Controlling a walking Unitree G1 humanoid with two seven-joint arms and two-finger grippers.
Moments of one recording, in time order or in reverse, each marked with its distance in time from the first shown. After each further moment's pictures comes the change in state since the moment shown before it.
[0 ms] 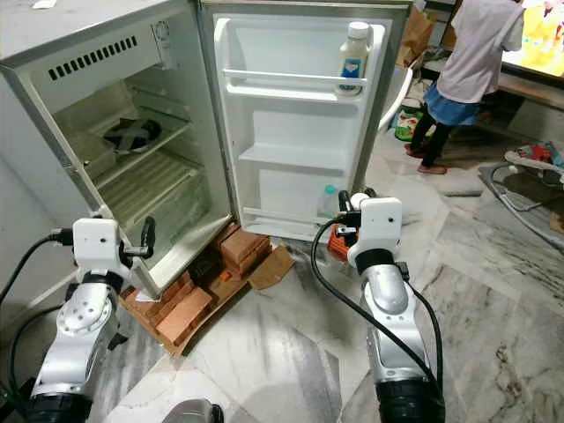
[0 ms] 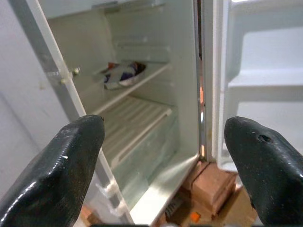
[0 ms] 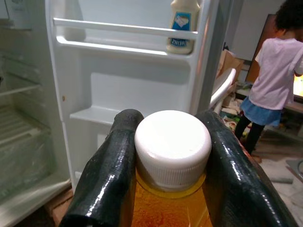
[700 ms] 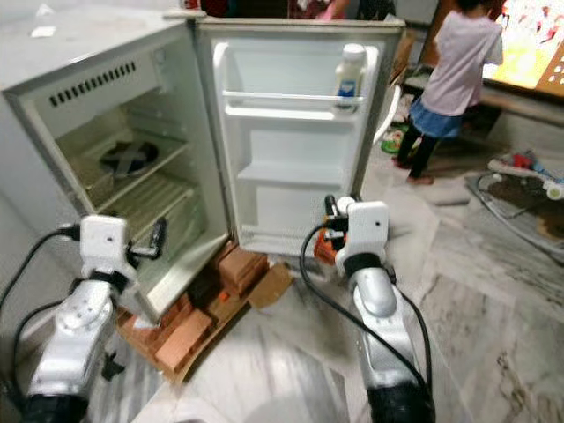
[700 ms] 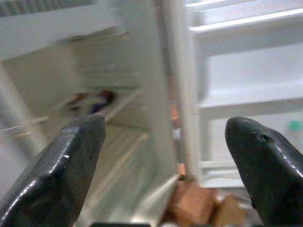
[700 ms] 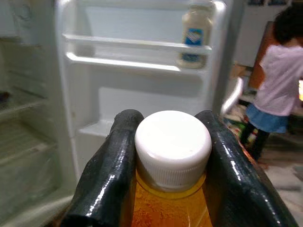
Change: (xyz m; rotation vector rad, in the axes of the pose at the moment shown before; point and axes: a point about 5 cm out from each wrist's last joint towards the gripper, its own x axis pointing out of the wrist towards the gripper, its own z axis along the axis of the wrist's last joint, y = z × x) left arm 0.001 -0.018 0.008 -0.002 -0.031 -0.159; right arm -0.001 0.007 -0.002 0.008 0.007 0.038
